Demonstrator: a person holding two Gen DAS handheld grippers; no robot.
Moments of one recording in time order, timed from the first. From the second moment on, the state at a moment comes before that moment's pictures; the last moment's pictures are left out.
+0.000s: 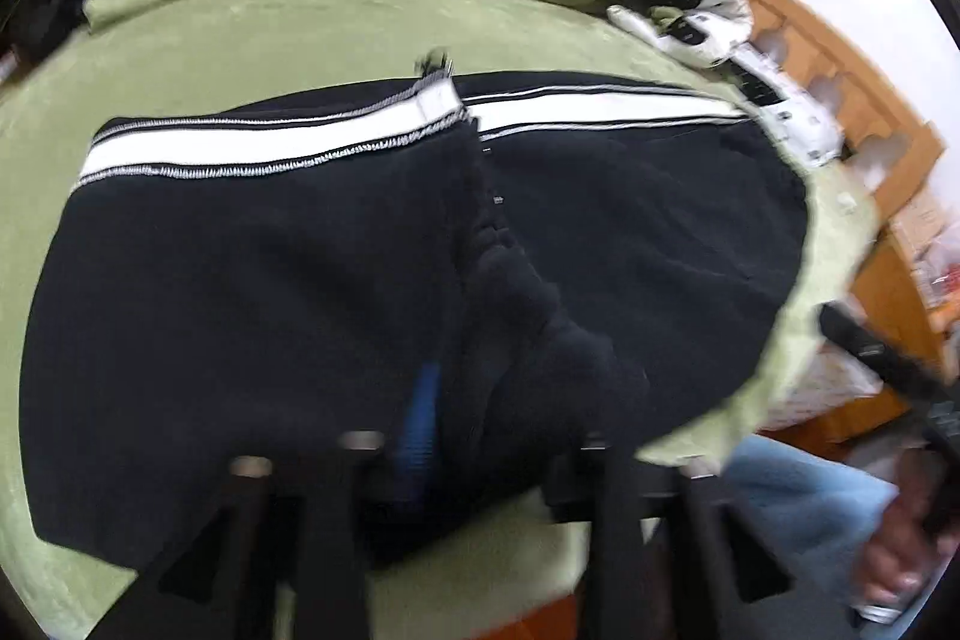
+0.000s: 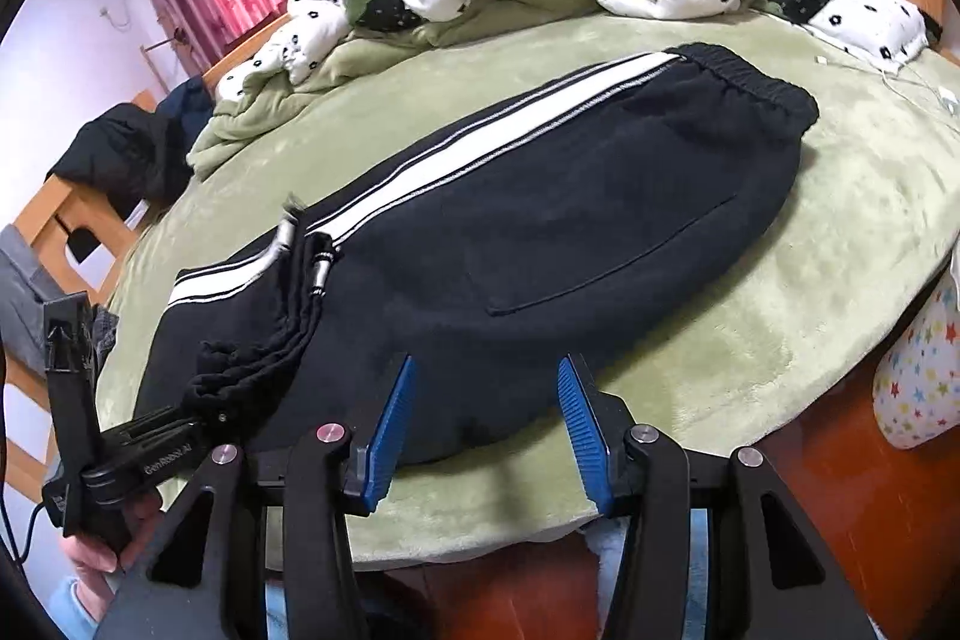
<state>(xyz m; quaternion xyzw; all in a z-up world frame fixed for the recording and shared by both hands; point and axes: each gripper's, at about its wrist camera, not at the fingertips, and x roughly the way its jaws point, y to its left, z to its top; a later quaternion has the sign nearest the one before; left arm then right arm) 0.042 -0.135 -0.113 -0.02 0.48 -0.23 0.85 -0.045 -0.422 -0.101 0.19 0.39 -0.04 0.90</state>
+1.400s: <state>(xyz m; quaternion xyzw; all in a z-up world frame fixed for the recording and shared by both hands) 0.067 0.071 -0.099 -0.13 0.43 -0.12 0.88 0.119 -0.289 -0.148 0.08 0.46 0.05 0.88</state>
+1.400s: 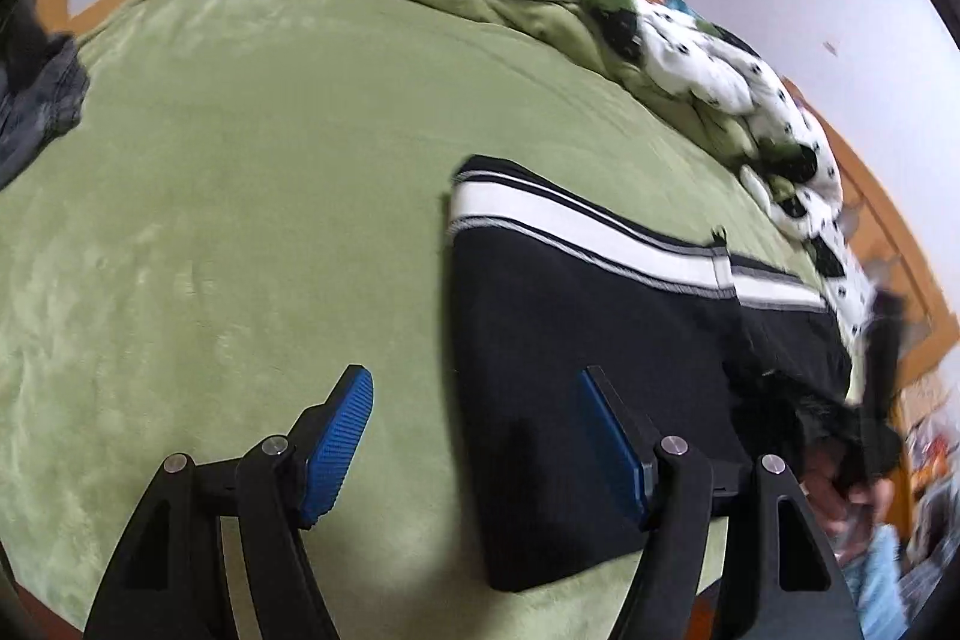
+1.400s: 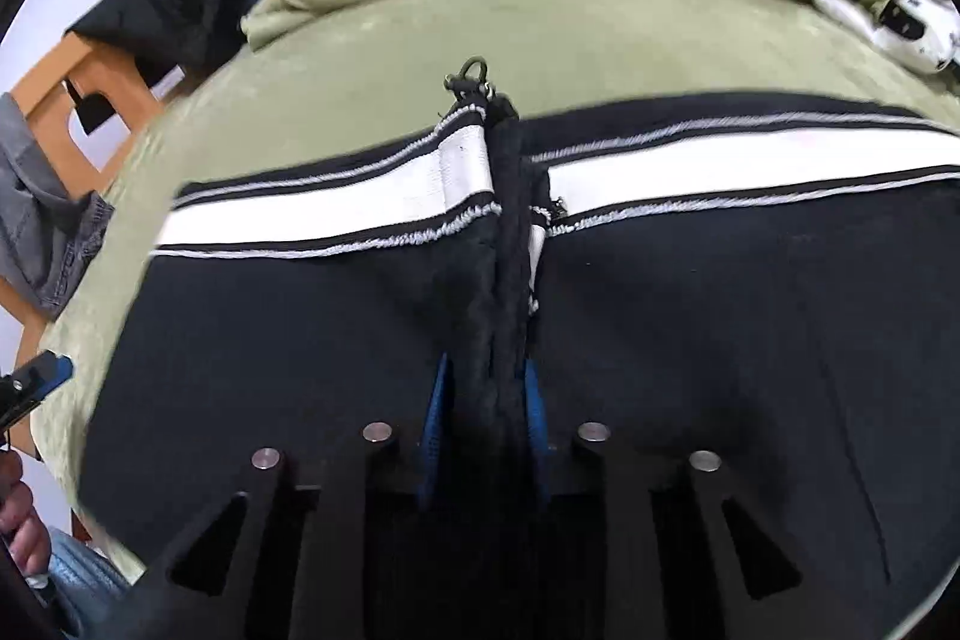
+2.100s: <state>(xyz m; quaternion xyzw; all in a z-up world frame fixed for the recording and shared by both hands) 0.004 0.053 -0.044 -0.06 0.43 -0.11 0.90 -0.030 -0.332 -0.093 0.06 0.39 0.02 0.92</state>
